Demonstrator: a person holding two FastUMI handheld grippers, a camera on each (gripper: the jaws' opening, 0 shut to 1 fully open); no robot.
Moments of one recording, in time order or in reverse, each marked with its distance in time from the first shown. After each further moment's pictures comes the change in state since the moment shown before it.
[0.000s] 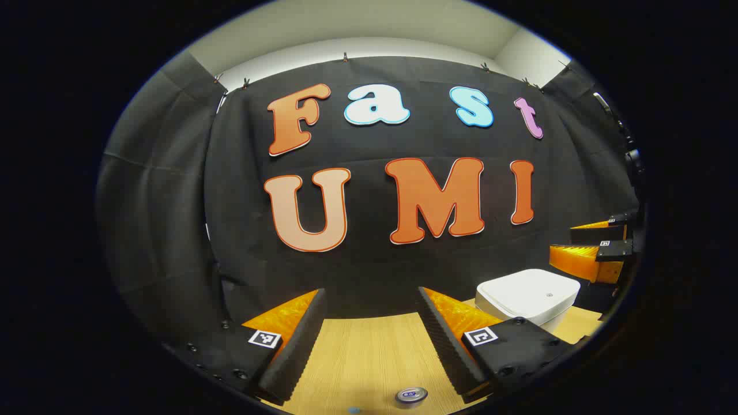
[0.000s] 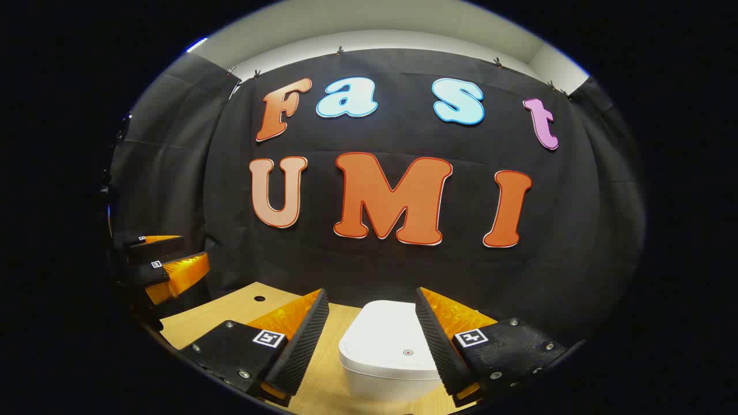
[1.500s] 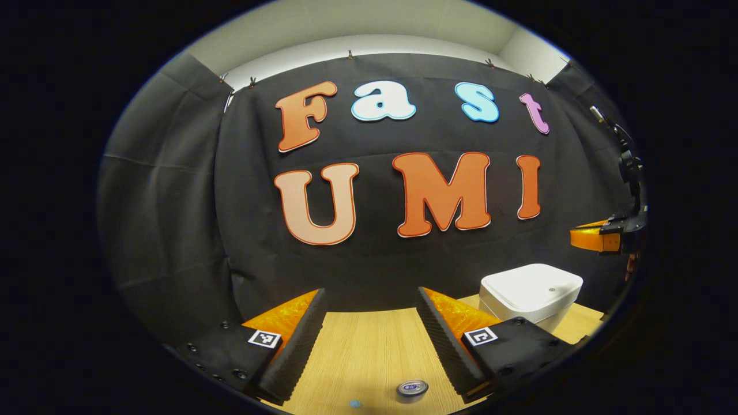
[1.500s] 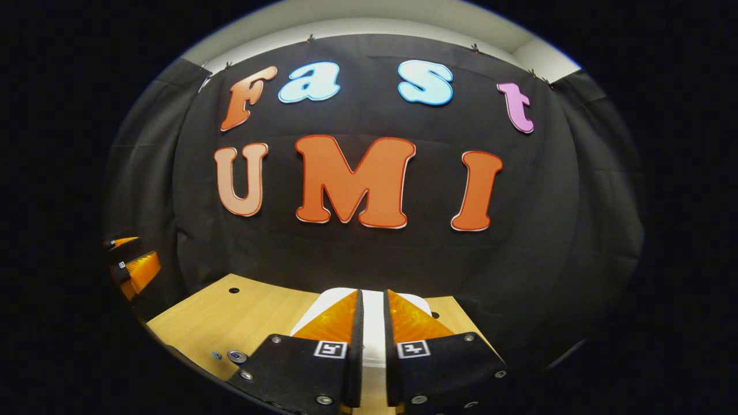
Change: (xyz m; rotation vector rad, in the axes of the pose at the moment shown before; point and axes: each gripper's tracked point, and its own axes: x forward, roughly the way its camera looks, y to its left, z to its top) left arm -0.019 0.007 -0.013 0.010 0.037 0.064; right arm 0.011 -0.067 -0.029 0.040 0.117 -0.137
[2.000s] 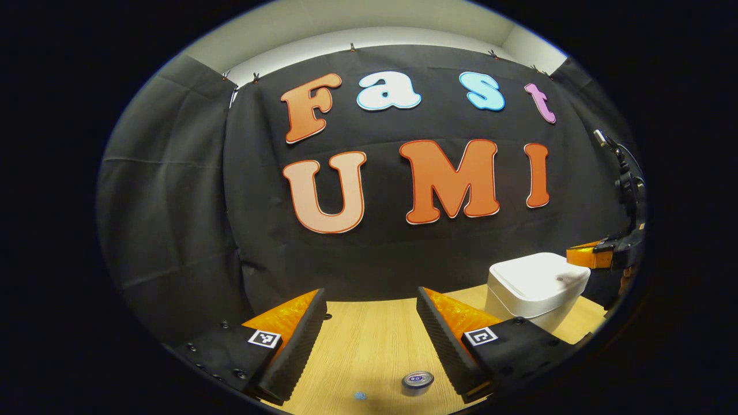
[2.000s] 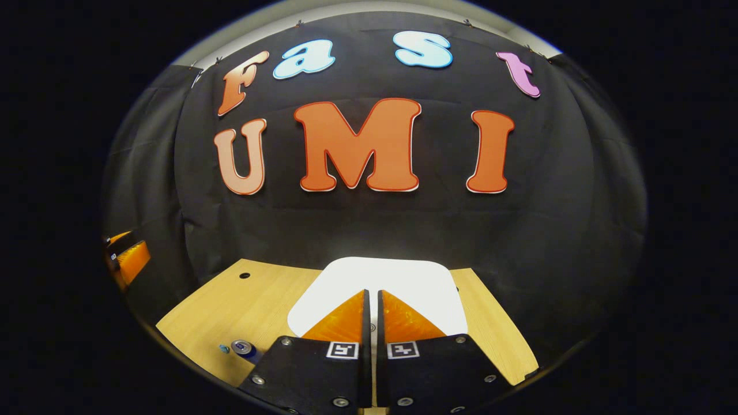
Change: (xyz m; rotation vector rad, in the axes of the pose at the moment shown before) left arm -0.011 0.006 -0.016 0.015 0.063 0.056; right arm 0.024 0.021 -0.057 0.034 0.135 0.097
